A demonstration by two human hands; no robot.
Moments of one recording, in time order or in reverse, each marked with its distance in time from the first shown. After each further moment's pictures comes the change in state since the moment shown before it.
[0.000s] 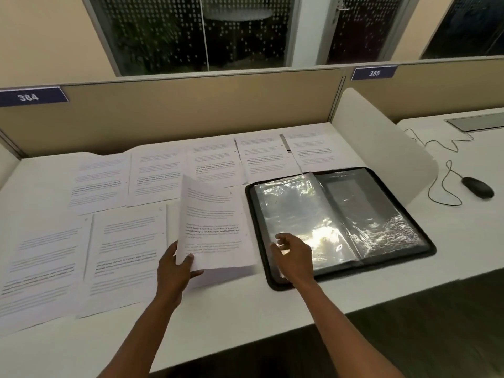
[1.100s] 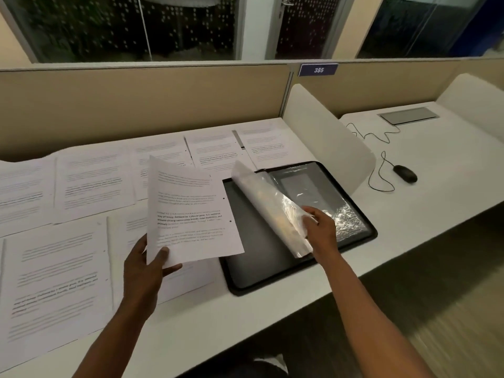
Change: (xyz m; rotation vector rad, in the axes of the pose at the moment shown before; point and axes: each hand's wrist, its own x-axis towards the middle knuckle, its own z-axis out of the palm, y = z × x) left_hand -0.011 0.037 0.052 -0.118 -0.154 0.106; right_hand 0.066 0.042 -0.135 0.387 0.260 0.224
